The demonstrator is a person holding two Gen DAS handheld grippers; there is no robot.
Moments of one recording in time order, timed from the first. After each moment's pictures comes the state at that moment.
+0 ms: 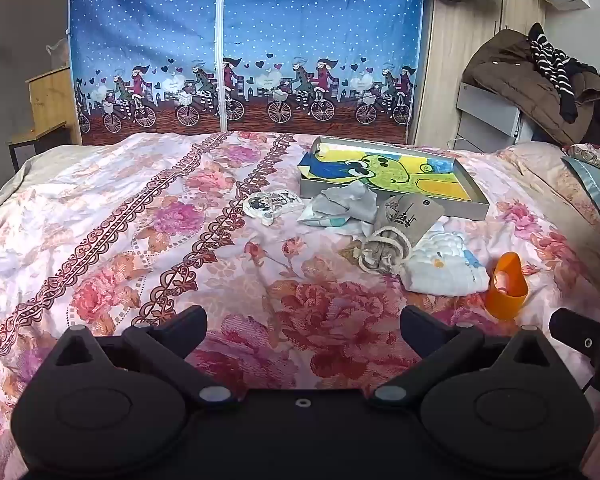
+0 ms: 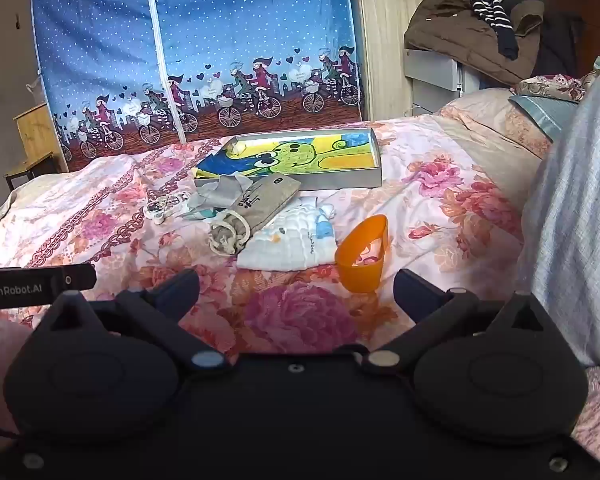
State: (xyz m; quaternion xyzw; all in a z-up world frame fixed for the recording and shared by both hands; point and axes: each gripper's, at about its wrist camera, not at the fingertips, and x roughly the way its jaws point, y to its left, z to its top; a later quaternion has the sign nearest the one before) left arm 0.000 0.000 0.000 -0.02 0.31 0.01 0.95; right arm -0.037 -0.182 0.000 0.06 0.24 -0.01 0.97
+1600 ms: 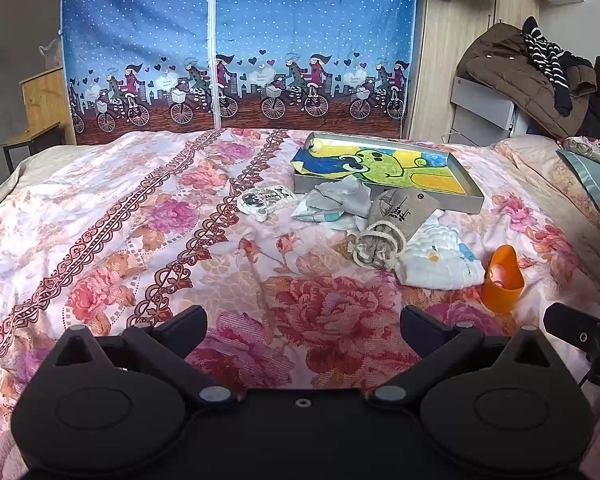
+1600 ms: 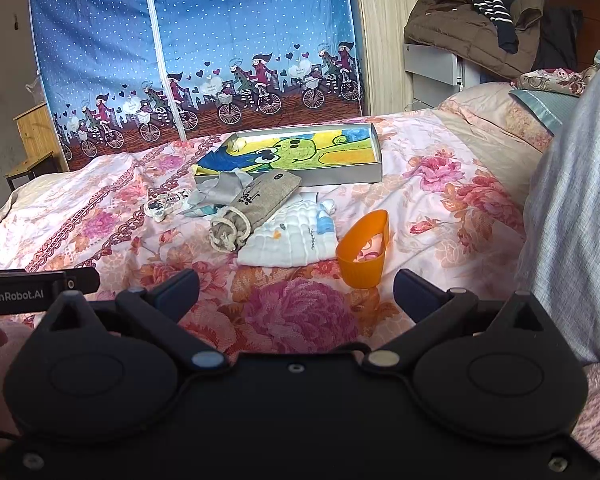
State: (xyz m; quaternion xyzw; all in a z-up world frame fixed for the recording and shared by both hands) left arm 0.001 0.000 -0.001 -0.02 0.31 0.00 0.95; right arm -0.035 -0.181 -0.001 0.06 0.24 -0.01 0.97
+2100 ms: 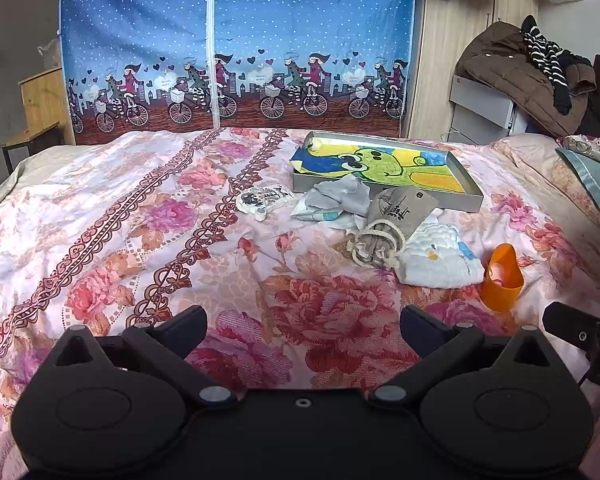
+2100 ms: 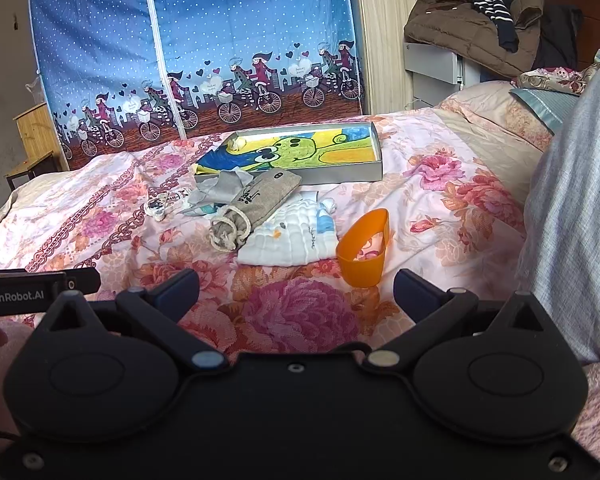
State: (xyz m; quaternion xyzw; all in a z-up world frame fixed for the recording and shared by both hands) left arm -0.002 -0.008 -0.004 -0.02 0.31 0.00 0.95; right arm -0.034 -0.181 -0.001 0.06 0.24 -0.01 0.97
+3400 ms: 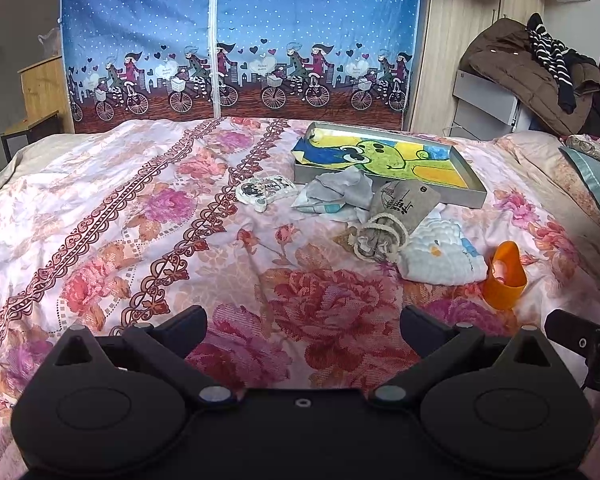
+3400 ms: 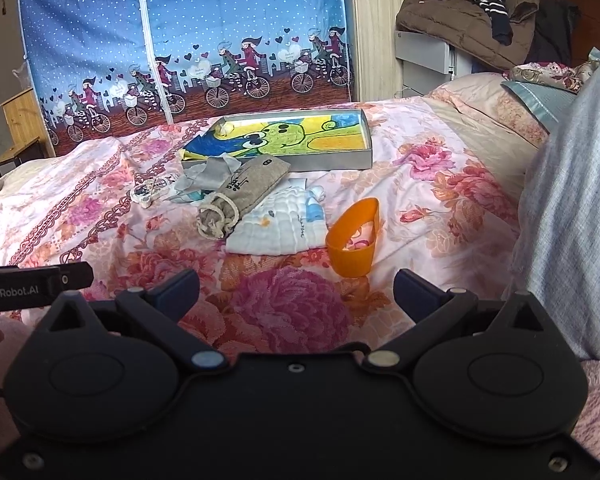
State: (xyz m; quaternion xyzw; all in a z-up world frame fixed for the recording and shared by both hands) left arm 0.009 0.001 -0.012 -0.03 0.33 0.00 0.94; right arm -0.028 -0.179 0.000 0.06 0.27 -0.03 0.96
